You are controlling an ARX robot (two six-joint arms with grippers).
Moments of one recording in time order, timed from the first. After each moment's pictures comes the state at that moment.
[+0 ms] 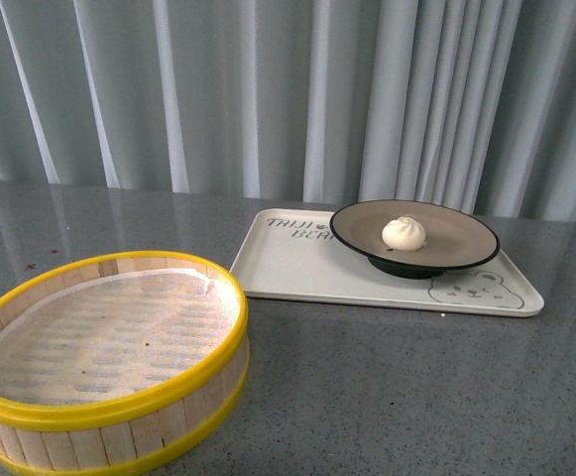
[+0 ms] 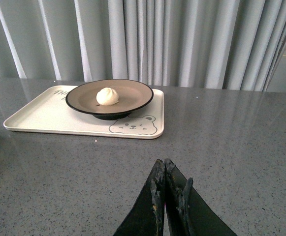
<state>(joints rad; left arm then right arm) 0.00 0.00 0.03 0.00 0.00 0.00 0.00 0.23 0.00 0.24 0.00 0.00</state>
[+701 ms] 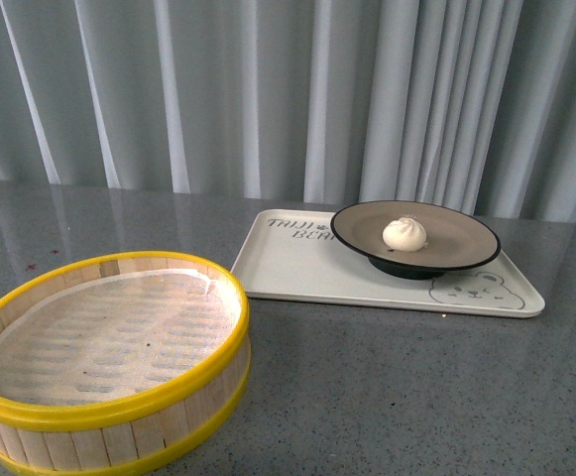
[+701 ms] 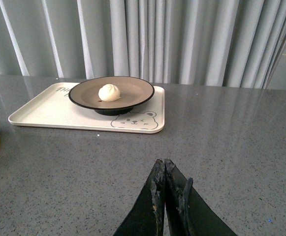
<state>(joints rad) 0.00 0.00 0.03 0.00 0.00 0.00 0.00 0.01 0.01 0.00 0.00 0.00</state>
